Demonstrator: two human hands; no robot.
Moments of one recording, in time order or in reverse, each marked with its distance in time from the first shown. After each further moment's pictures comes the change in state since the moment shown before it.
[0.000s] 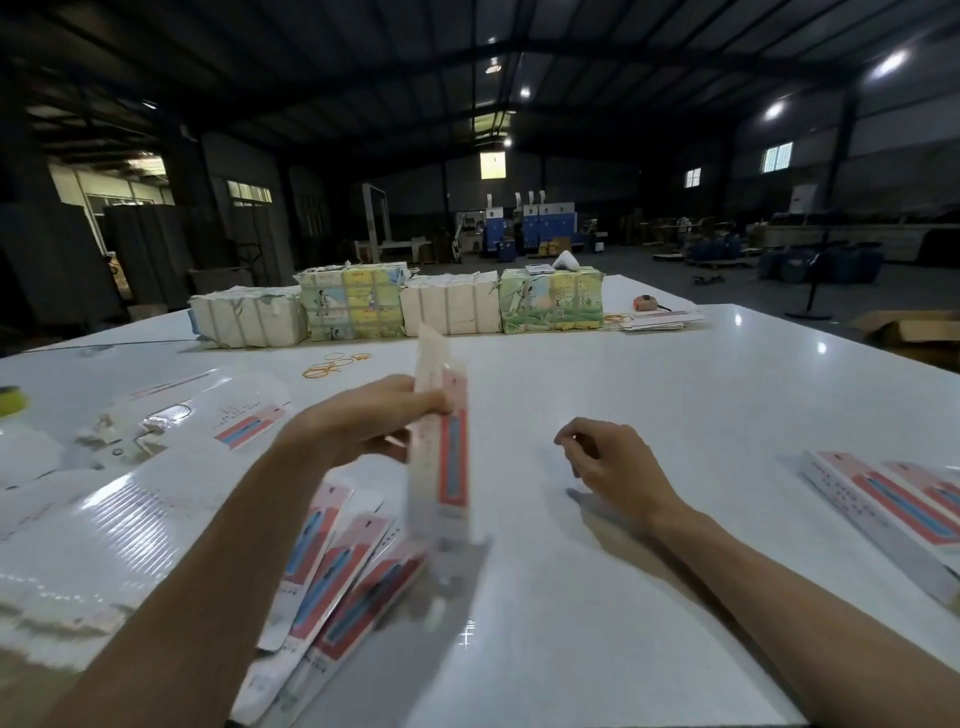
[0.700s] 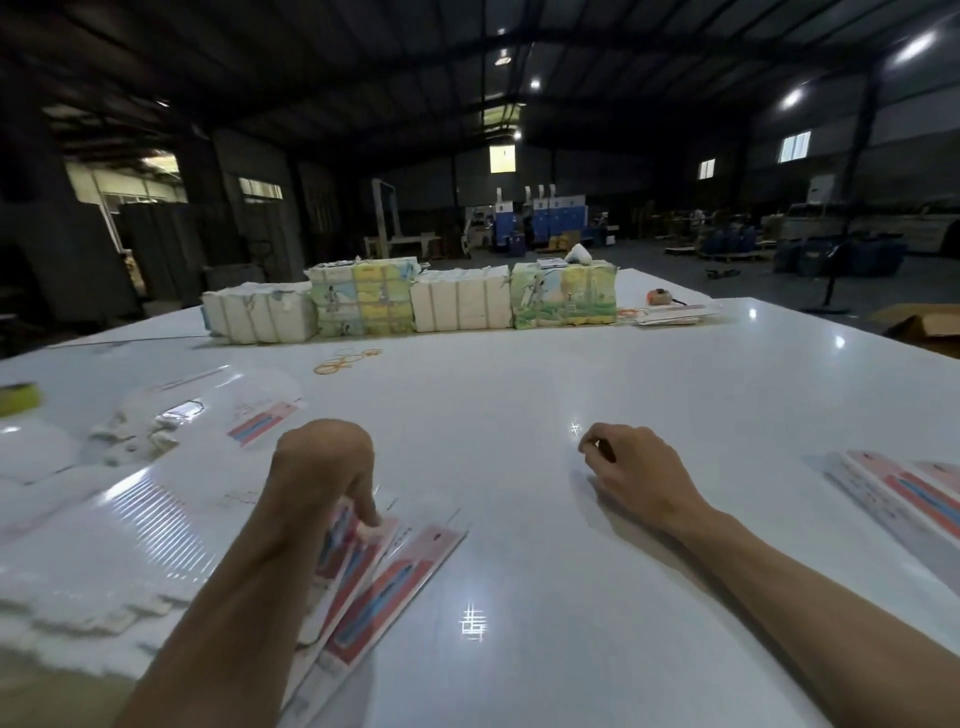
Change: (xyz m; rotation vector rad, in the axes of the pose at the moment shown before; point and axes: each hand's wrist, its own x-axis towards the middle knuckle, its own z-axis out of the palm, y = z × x) left_hand -0.020 -0.022 -0.010 1.095 0.058 -0.495; right_hand 0.001 0.012 0.004 -0.182 -0.065 0.078
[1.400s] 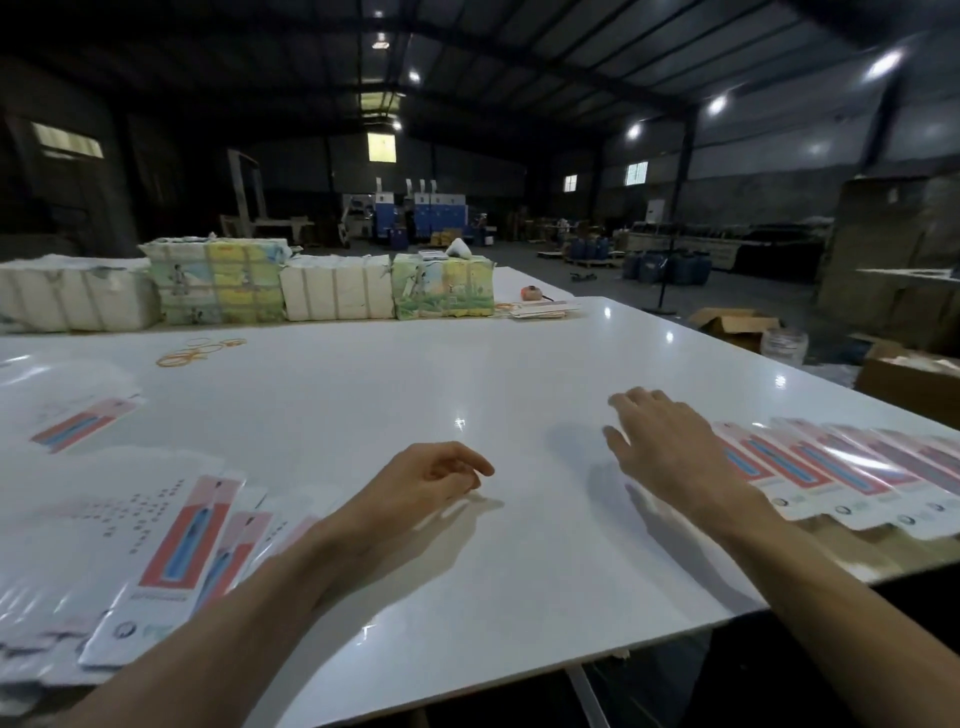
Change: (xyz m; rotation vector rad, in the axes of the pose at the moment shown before) left_hand -0.010 0.145 0.076 -1.121 0.073 1.040; right_hand -0.072 0.038 -0.122 -0.644 0.003 0.177
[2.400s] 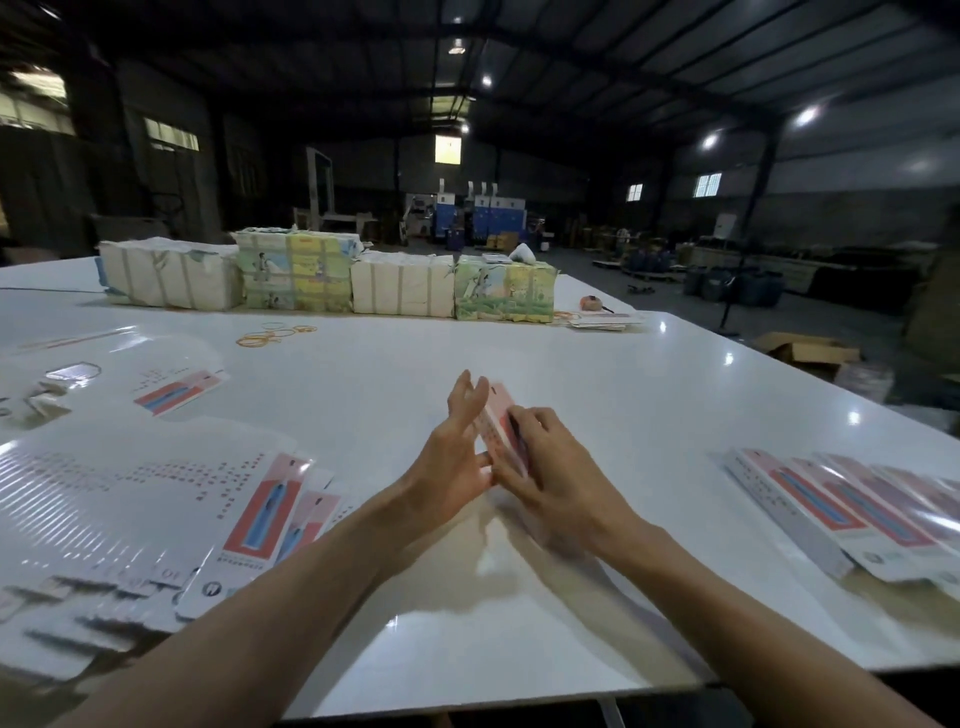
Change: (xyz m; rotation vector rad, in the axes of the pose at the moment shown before) left_hand -0.004 0.045 -0.010 -0.957 0.227 -0.259; right_hand 0.007 -0.138 0.029 0.646 -0.027 -0.360
